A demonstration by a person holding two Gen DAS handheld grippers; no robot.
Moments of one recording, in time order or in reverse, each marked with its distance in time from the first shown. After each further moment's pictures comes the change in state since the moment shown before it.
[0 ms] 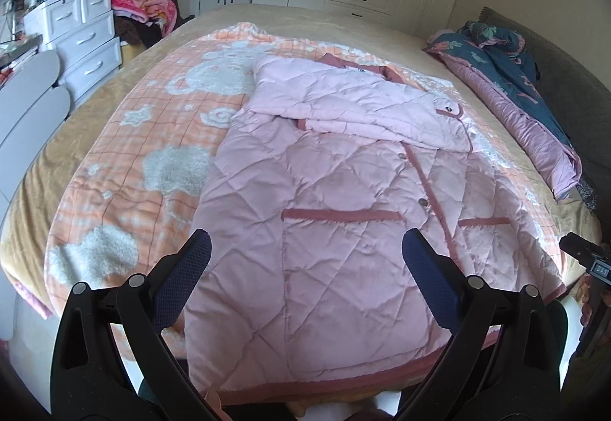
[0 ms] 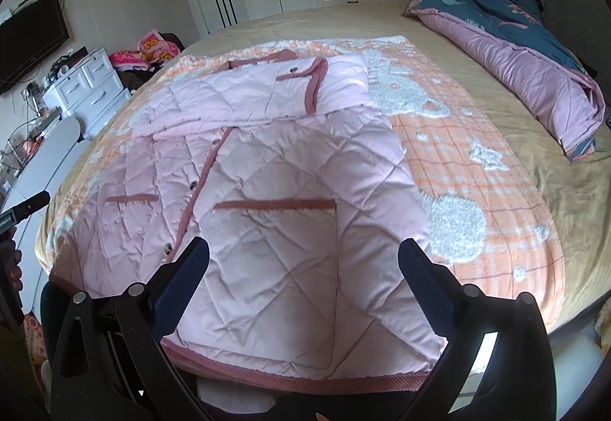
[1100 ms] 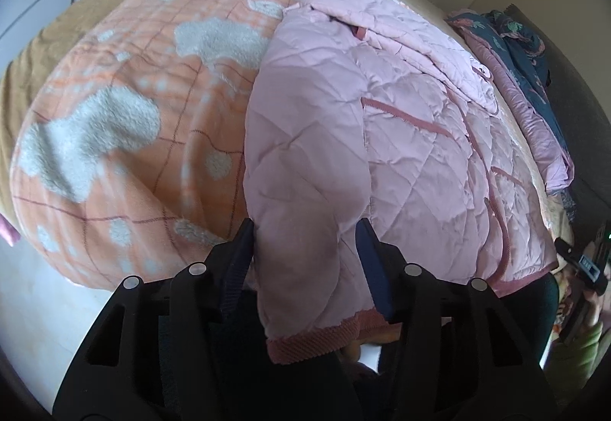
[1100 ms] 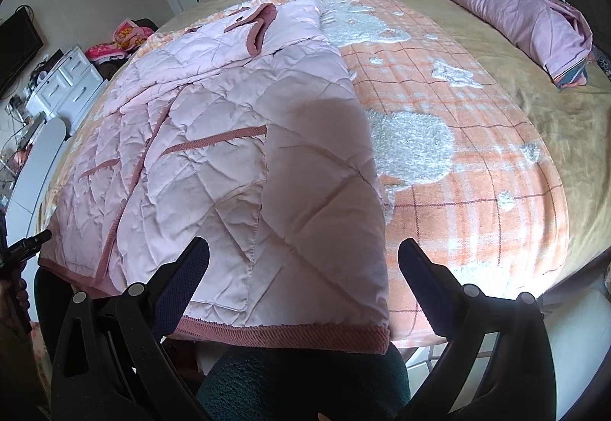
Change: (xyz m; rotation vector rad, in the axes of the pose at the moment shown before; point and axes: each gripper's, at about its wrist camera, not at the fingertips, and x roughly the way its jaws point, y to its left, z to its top) left arm 0.036 0.086 -0.068 -0.198 0.243 -0.102; right arm 0.014 -0.063 -0.044 0.103 0.139 0.002
